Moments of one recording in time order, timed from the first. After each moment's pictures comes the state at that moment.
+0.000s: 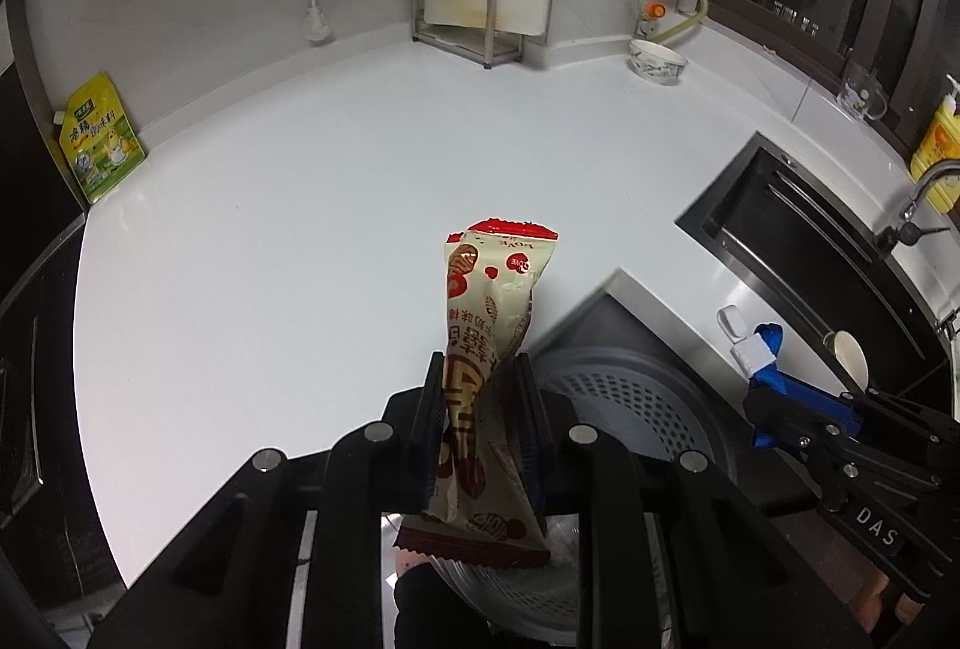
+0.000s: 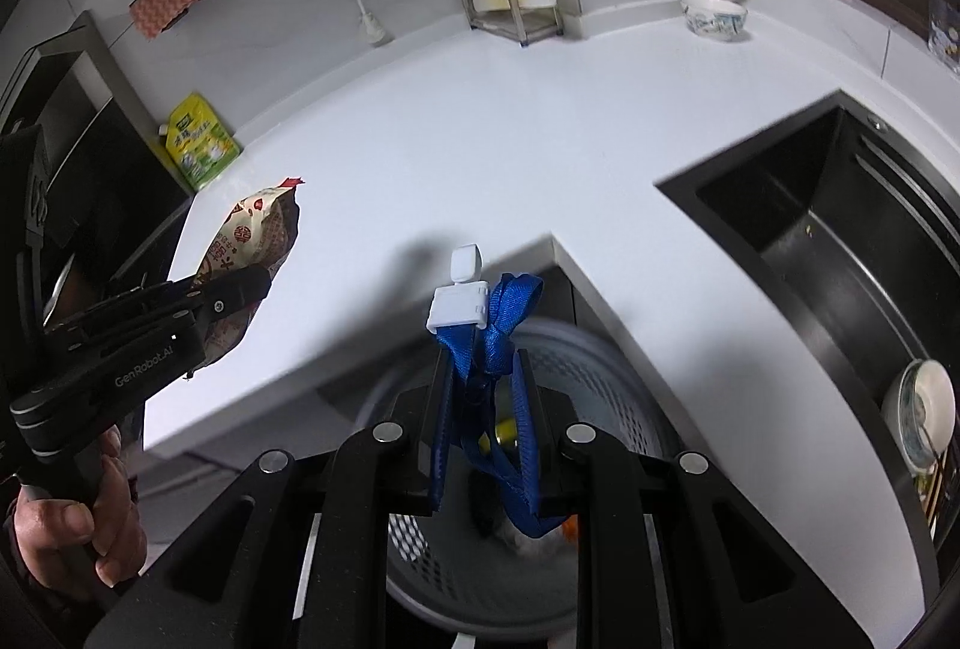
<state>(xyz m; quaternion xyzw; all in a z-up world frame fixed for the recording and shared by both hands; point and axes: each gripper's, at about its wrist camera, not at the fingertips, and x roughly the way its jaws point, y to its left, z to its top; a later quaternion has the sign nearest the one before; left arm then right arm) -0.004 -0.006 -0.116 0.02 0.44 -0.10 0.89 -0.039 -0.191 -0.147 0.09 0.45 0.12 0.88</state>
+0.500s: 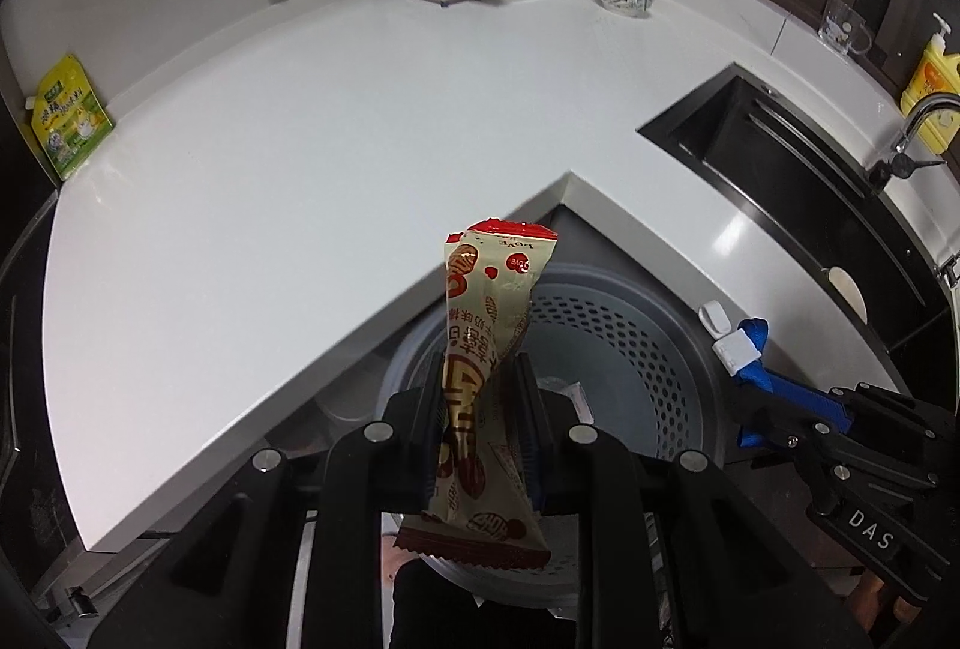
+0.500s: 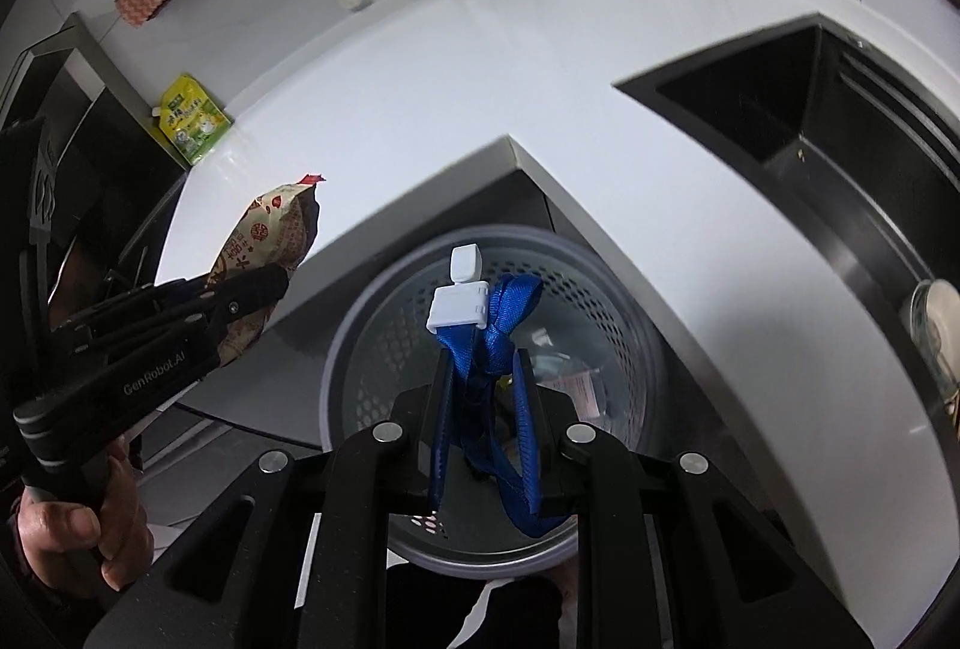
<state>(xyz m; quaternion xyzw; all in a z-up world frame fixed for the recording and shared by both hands) -0.027 -0.041 -0.158 0.04 0.48 -0.12 0.87 -0.066 -0.215 -0.190 0.12 0.48 0.12 0.86</state>
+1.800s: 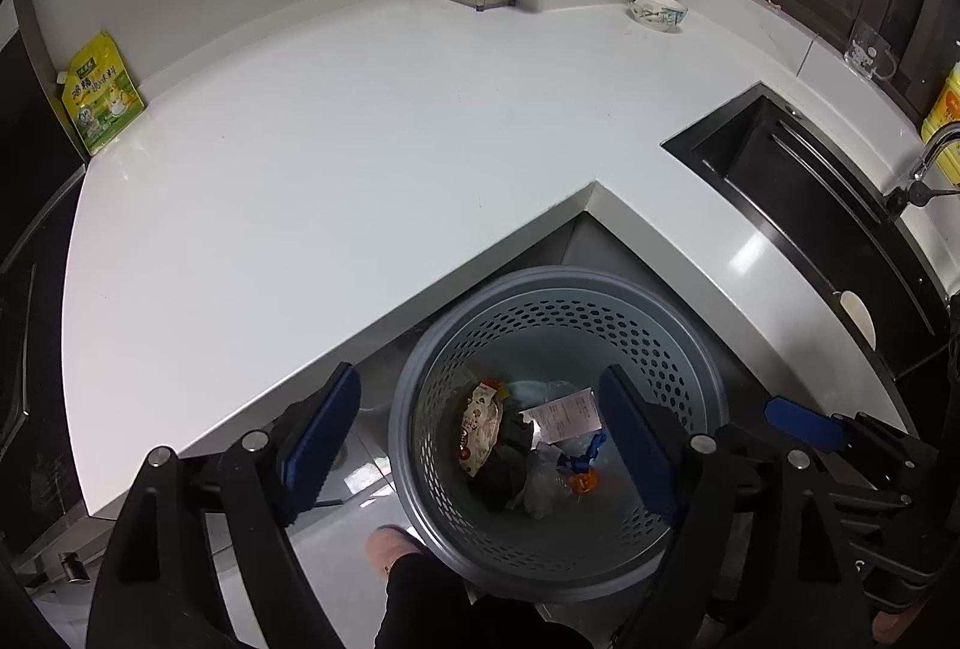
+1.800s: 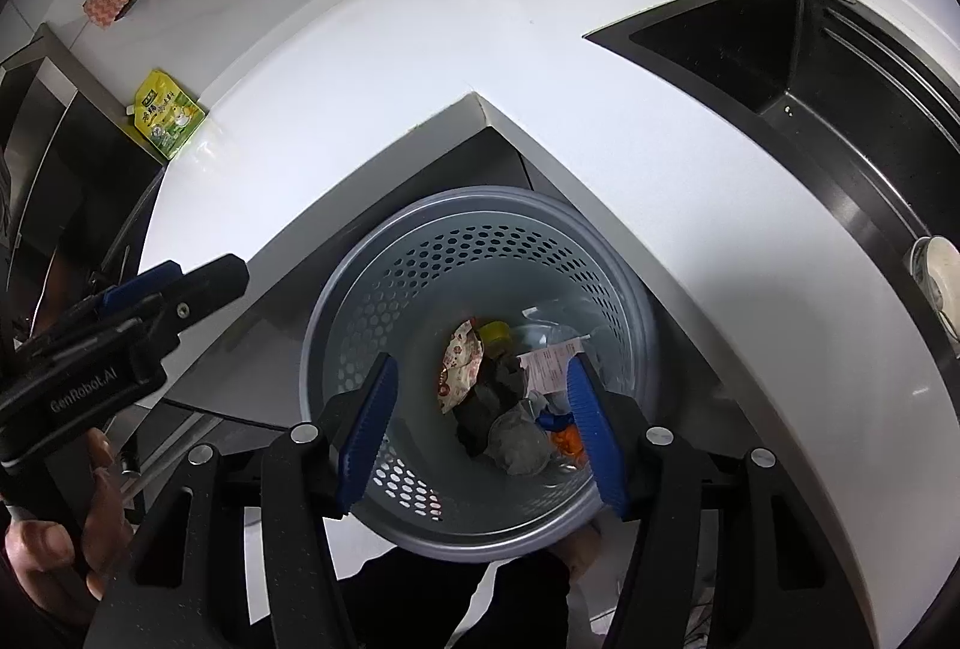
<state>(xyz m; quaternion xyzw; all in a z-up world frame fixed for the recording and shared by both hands) -0.034 -0.035 -0.143 0.02 0.48 -0.08 0.87 -0.068 -0.221 -0.197 0.13 0.51 0.10 0.84</state>
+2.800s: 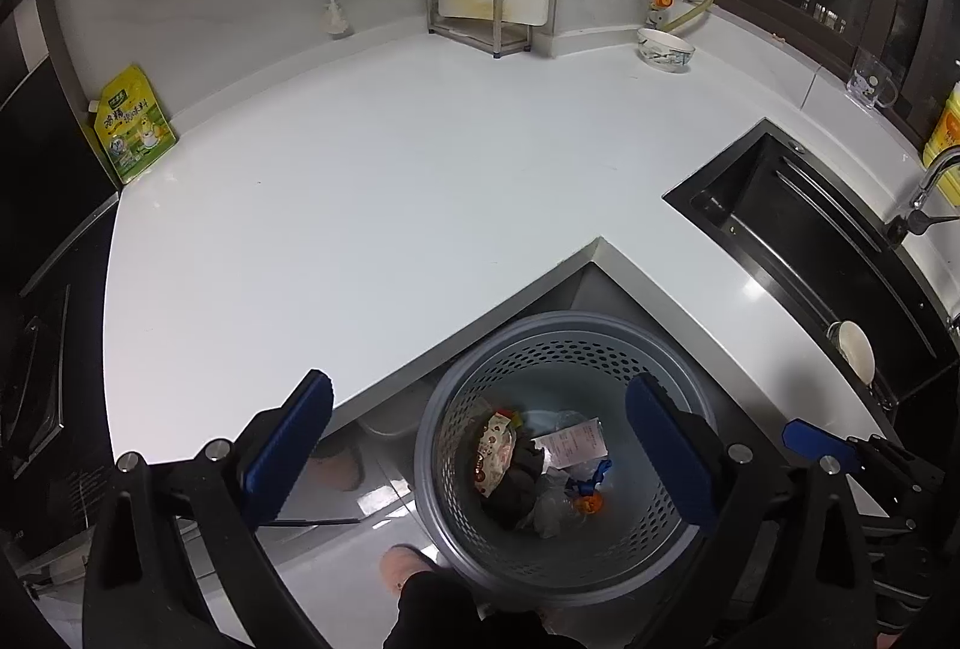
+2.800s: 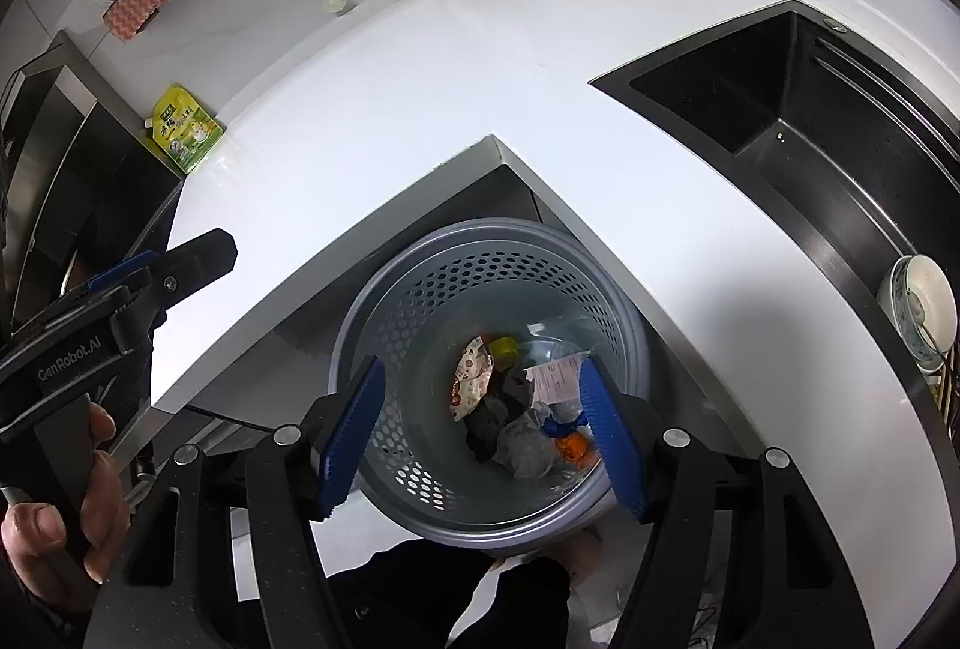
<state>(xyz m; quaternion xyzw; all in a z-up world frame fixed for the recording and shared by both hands) -0.041 -0.031 -0.104 0.03 0.45 -0.05 0.89 -0.079 -0.222 -0.164 0.13 0.49 0.10 0.85</state>
